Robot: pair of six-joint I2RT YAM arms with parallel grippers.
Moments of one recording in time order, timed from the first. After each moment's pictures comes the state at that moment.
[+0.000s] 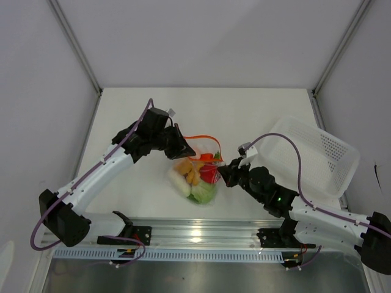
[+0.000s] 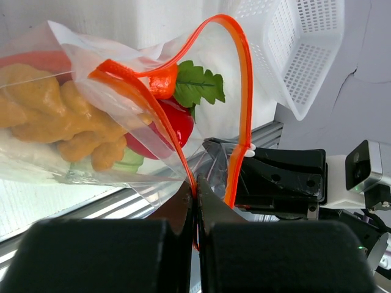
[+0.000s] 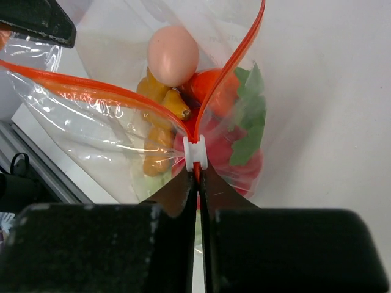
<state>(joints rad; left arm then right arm) -0.60 1.27 1.21 -0.71 0.32 -0.97 0.99 0.89 0.44 0.24 0.28 0.47</state>
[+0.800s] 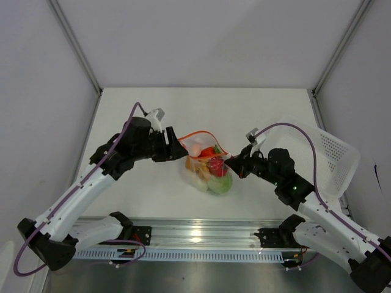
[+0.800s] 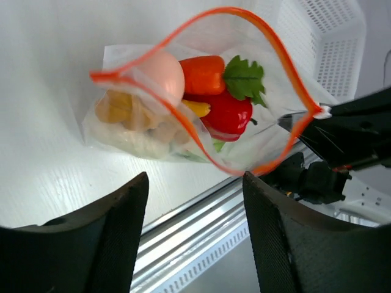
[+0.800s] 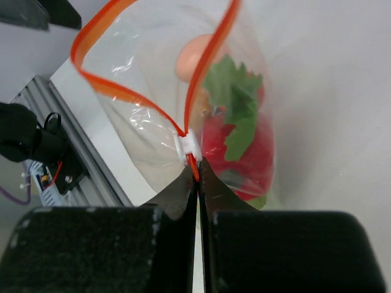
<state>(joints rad) -0.60 1.06 1.13 -0.70 0.19 -0.68 0.66 0.79 0.58 0.02 -0.25 0.33</state>
